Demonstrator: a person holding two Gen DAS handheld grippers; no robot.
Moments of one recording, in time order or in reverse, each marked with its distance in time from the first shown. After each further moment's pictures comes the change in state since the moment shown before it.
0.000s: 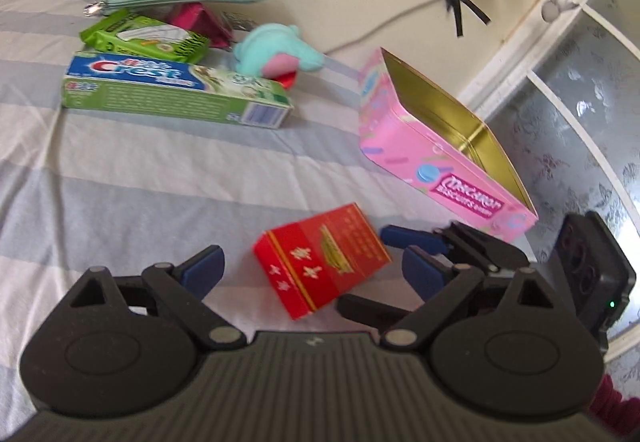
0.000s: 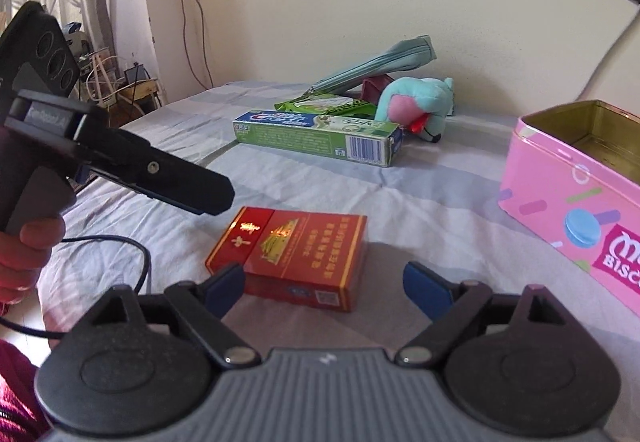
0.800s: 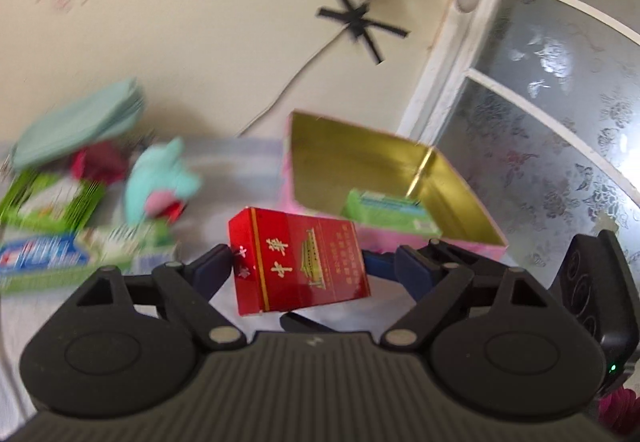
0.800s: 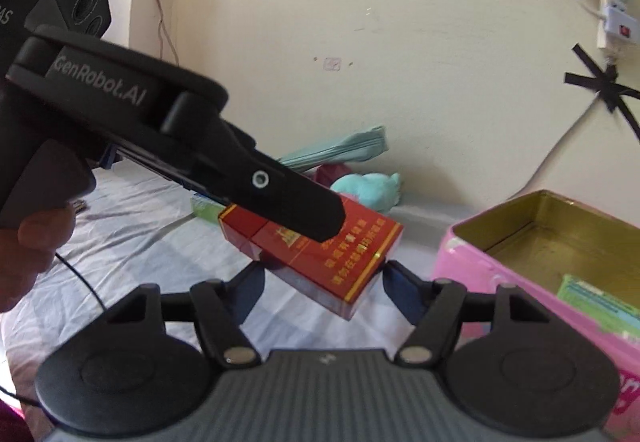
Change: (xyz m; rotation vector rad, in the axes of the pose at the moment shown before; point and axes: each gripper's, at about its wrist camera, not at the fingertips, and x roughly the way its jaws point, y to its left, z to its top) left arm 0.021 -0.107 0.064 0.299 -0.158 -0.037; right arm -0.046 -0.022 0.024 -0.039 -0.252 -0.223
